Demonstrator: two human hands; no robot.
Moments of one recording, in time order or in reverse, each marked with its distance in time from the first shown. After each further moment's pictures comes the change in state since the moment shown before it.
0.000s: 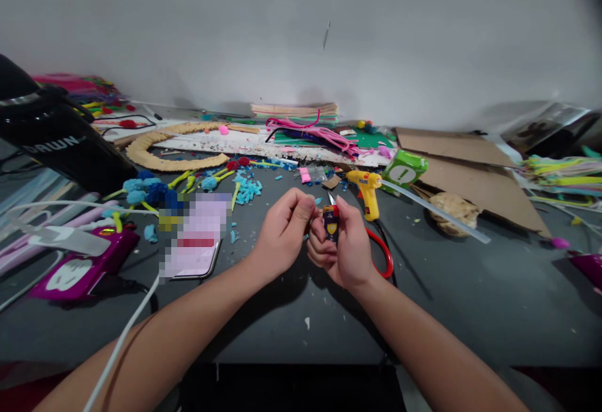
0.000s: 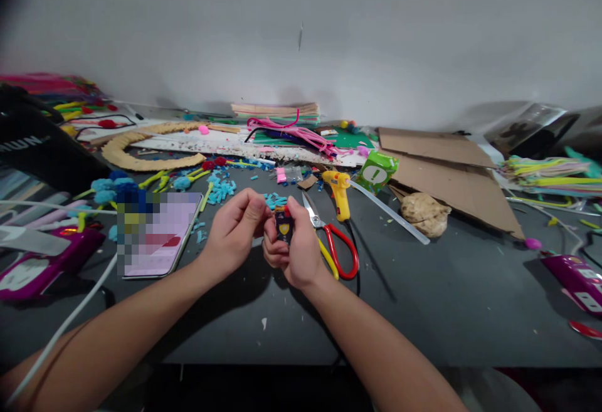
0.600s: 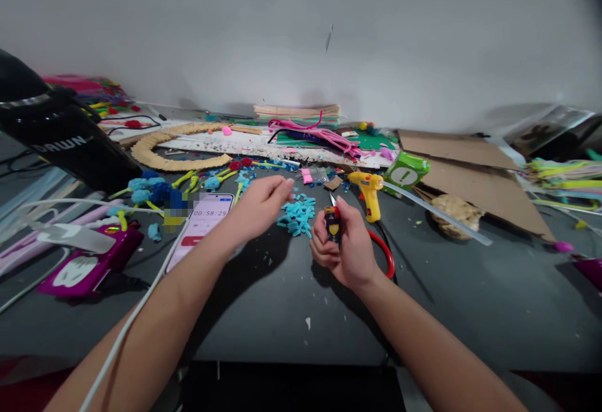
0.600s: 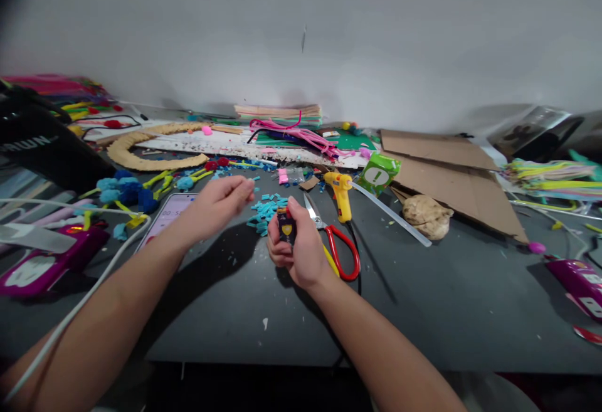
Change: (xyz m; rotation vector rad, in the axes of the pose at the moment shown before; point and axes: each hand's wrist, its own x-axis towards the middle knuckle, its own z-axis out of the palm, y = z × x) left_hand 0.034 0.011 -0.055 0.642 -0.076 -0.048; right_hand -0.001 -0.002 -0.005 -0.068 0.007 -0.006
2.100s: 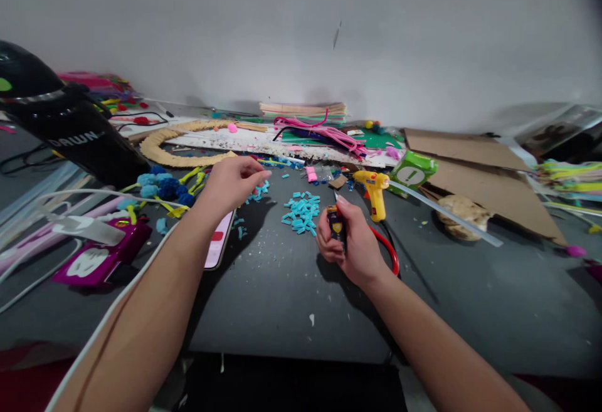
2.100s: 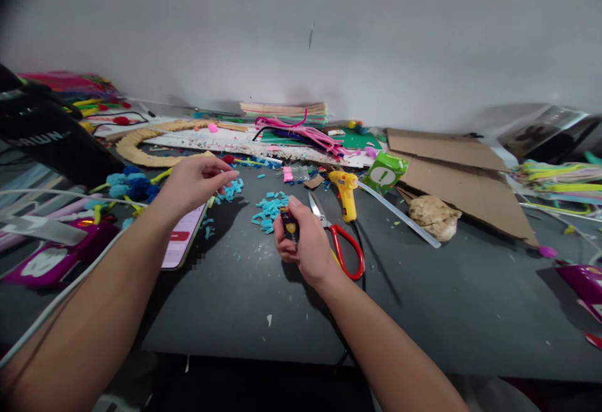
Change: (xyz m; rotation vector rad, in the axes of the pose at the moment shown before) left_hand 0.019 -0.045 -0.050 0.298 0.163 -0.149; right_hand -0.001 -0.003 -0.002 -0.161 0.055 -0.009
